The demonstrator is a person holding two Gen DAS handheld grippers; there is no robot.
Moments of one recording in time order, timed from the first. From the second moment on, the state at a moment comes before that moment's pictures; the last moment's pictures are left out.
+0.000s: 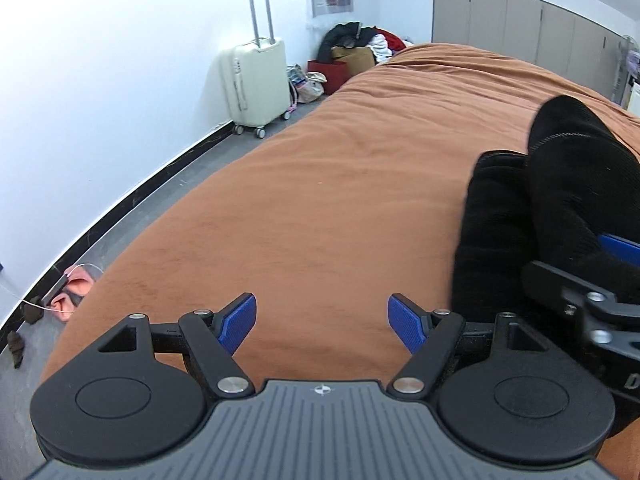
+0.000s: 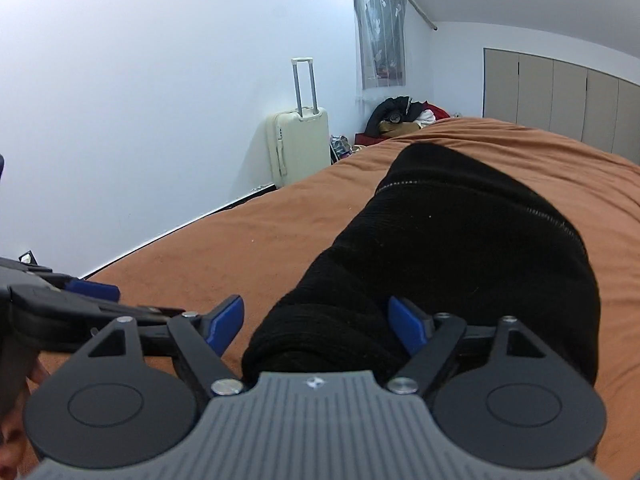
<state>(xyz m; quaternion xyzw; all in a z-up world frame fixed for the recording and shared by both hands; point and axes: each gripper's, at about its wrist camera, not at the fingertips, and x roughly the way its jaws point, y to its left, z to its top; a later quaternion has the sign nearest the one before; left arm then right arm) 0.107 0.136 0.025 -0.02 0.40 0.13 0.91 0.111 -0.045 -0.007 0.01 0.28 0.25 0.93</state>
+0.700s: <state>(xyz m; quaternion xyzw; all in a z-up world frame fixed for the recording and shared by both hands) 0.114 0.109 0.040 0.00 0.39 0.10 0.92 0.079 -0.160 0.060 0.05 0.24 0.25 0.94</state>
